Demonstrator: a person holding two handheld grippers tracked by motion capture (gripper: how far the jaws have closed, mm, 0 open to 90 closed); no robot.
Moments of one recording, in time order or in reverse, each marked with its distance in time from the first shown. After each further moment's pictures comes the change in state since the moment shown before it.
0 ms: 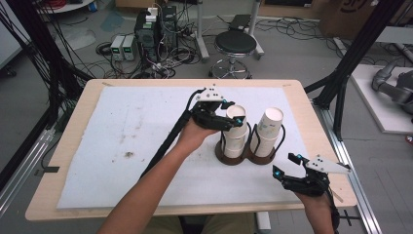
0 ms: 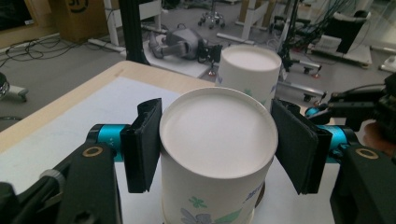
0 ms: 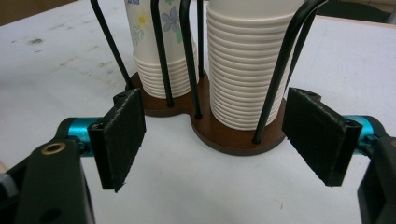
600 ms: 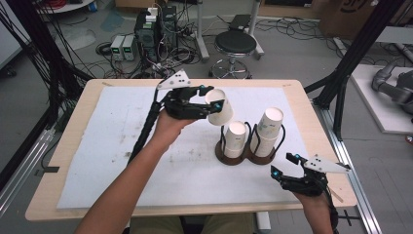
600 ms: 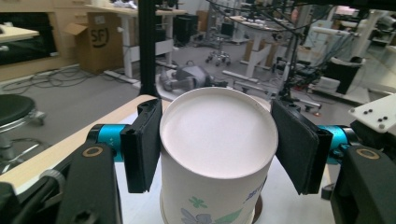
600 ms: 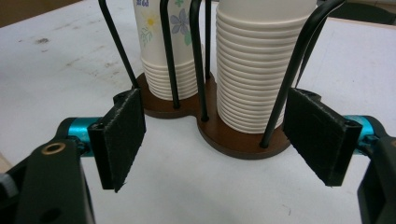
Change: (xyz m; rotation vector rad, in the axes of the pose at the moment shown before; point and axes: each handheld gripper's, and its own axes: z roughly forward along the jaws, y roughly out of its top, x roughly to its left) left arm 0.014 0.014 -0.076 -0.144 0.046 -0.036; right arm 0.003 0.002 0.002 -0.001 0.016 -0.007
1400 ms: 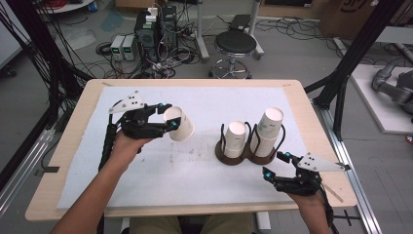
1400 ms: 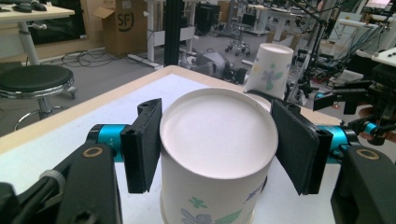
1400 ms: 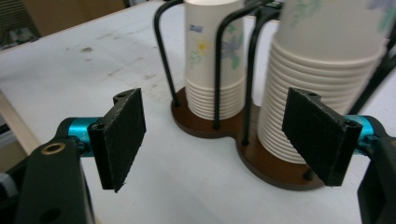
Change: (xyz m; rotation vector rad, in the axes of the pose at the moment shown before) left arm 0.019 -0.059 -0.090 0.033 0.076 -0.031; right arm 0.020 0.016 0.005 -0.022 0.116 -0.034
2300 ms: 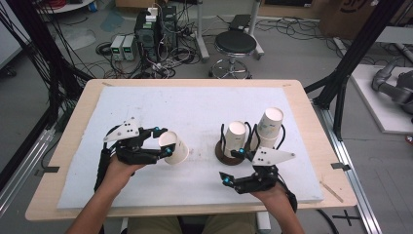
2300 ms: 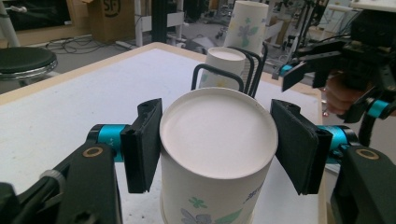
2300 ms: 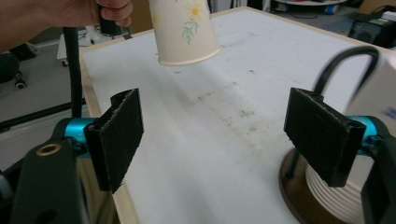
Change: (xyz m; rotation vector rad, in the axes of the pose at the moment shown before) left arm -0.024 -0.046 -0.022 0.042 -0.042 0.007; right arm 0.064 0.039 0.071 0.014 0.300 -0.147
